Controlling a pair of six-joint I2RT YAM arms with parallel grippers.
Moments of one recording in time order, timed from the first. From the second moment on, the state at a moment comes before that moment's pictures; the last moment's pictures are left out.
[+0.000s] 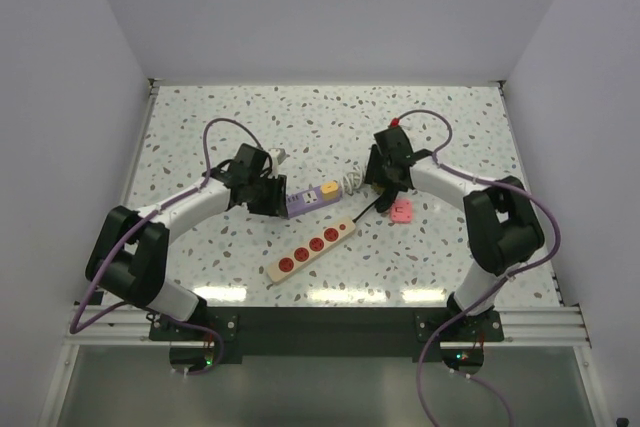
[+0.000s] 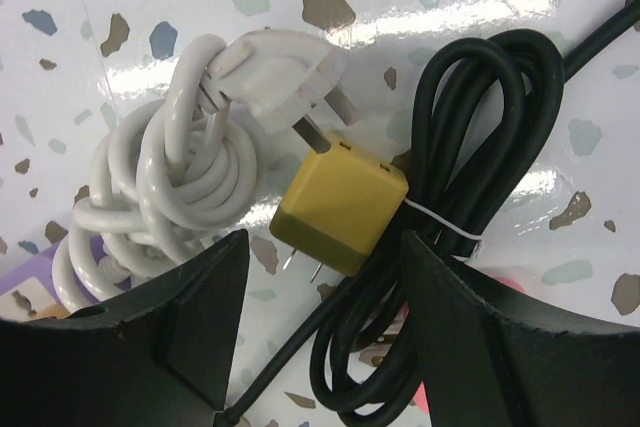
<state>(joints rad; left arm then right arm) -0.44 1.50 0.89 -0.42 0.22 -0.31 0.44 1.72 1.08 -0.36 0.22 0.59</state>
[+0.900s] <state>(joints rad) -0.44 1.47 0.88 -0.42 0.23 -0.31 0.45 1.85 1.20 -0.41 0.35 0.65</state>
